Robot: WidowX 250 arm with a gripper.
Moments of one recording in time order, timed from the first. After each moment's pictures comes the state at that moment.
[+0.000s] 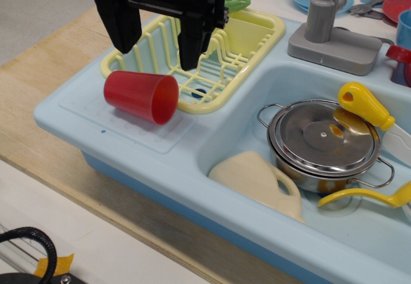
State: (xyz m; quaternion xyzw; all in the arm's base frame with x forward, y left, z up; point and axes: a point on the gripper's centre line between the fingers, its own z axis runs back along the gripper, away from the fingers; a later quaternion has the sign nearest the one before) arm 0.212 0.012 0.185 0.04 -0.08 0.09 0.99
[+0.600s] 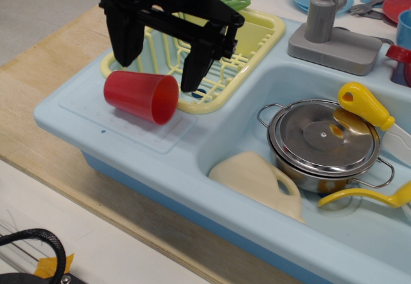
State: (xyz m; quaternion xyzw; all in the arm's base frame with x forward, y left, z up) arm 0.210 0.006 0.171 0.12 -0.01 0.09 0.99
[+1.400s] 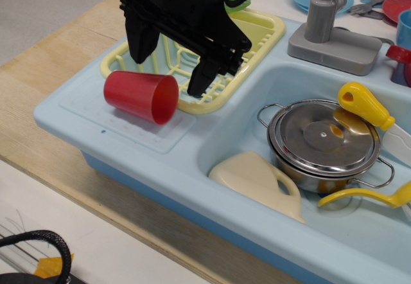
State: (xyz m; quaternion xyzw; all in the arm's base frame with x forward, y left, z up) arm 0.228 0.009 0.159 0.17 -0.08 0.03 0.98
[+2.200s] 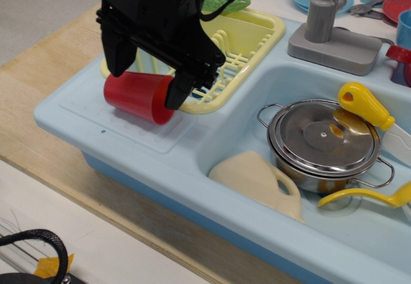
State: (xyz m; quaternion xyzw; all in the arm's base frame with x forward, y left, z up) arm 0.208 0.020 0.151 0.16 -0.06 0.04 0.98
